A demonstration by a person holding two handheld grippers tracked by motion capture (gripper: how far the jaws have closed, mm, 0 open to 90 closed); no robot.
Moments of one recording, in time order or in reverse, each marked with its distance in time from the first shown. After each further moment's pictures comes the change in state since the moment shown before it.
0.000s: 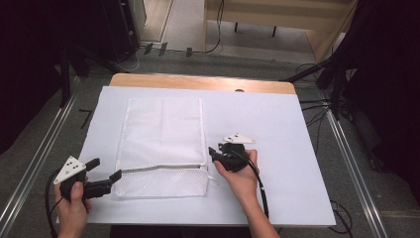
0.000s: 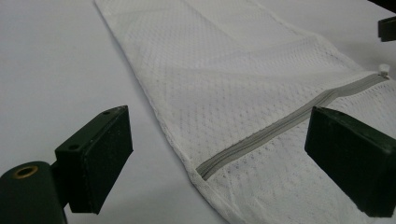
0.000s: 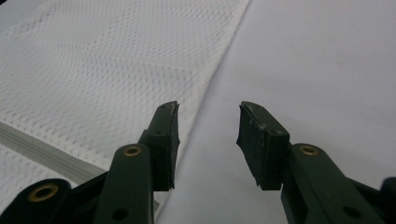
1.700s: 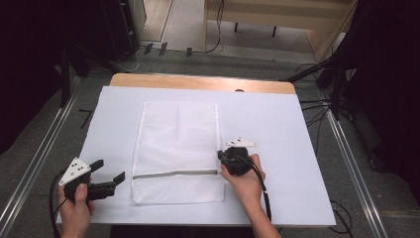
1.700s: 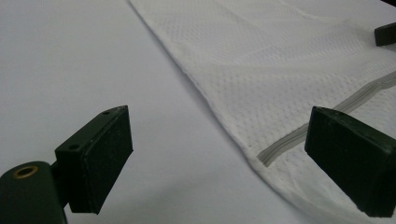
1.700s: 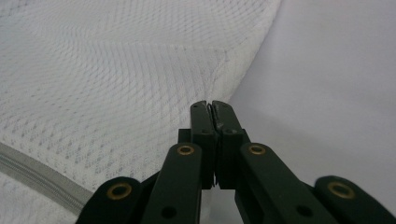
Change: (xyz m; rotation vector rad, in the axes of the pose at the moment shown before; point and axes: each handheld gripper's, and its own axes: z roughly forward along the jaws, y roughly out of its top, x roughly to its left) left arm -0.009 -0.002 0.004 0.014 -0.012 0.018; right arm -0.012 -0.014 -0.006 0.073 -0.037 -0.008
